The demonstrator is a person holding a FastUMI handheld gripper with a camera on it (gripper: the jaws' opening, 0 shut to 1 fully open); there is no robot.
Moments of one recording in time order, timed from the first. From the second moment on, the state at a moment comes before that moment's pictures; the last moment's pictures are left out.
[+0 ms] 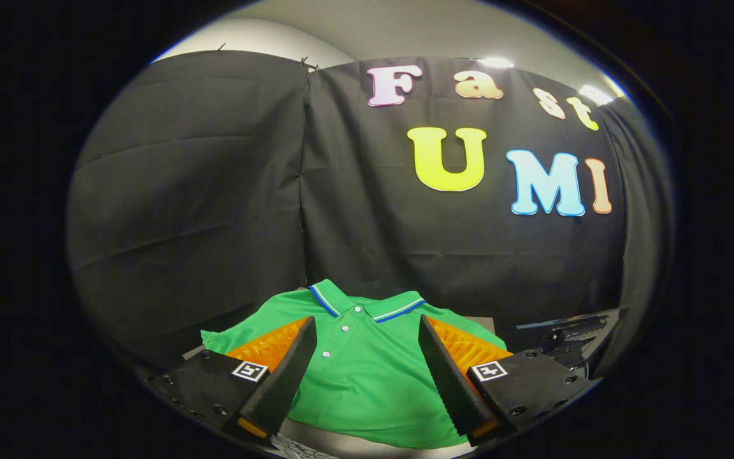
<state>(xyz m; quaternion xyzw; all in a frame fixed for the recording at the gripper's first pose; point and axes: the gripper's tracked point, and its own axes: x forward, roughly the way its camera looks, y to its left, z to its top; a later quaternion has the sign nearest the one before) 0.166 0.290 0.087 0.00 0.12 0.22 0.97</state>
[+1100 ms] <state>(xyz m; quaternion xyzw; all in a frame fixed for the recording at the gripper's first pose) 0.199 0.350 0.006 -0.05 0.28 0.23 0.93</state>
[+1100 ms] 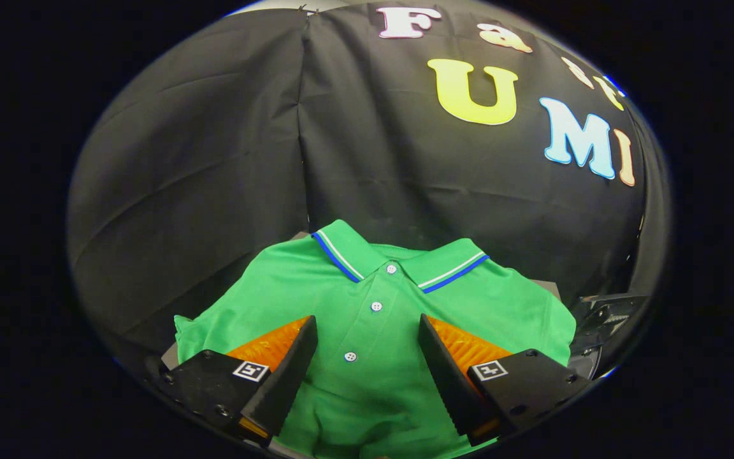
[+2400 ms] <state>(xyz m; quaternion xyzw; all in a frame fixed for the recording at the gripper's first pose) 0.193 0.347 0.030 -0.03 0.23 0.26 0.94</state>
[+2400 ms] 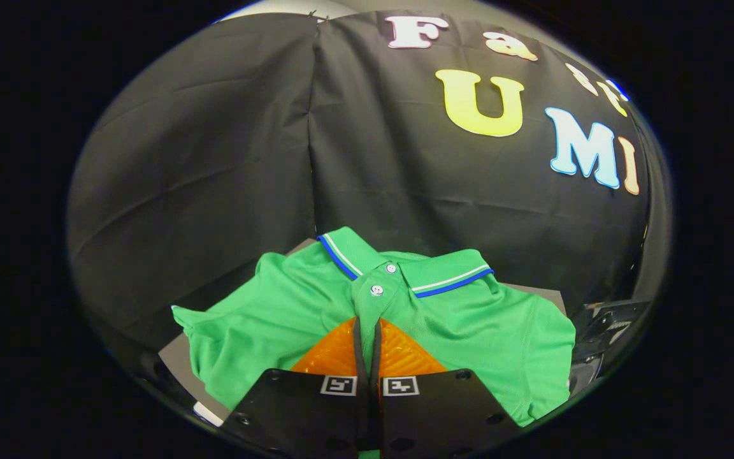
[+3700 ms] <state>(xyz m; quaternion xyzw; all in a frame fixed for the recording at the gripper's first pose) 0.180 0.204 0.122 0.04 0.14 0.23 0.96</state>
